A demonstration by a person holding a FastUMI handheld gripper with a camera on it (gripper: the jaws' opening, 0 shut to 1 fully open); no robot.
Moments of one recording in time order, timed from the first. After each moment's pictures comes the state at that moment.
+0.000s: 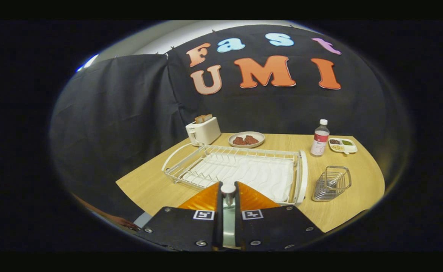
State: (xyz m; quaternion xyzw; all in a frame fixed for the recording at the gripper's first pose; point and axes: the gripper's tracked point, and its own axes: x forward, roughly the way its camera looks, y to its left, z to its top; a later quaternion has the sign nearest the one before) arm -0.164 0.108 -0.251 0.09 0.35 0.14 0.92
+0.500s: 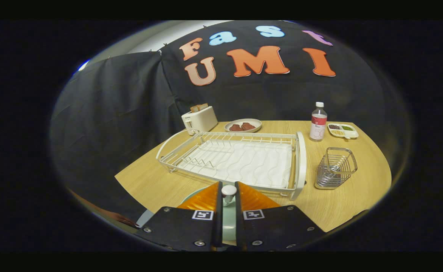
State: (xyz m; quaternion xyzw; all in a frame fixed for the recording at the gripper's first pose) arm -0.198 0.085 -0.290 0.11 0.40 0.13 0.90
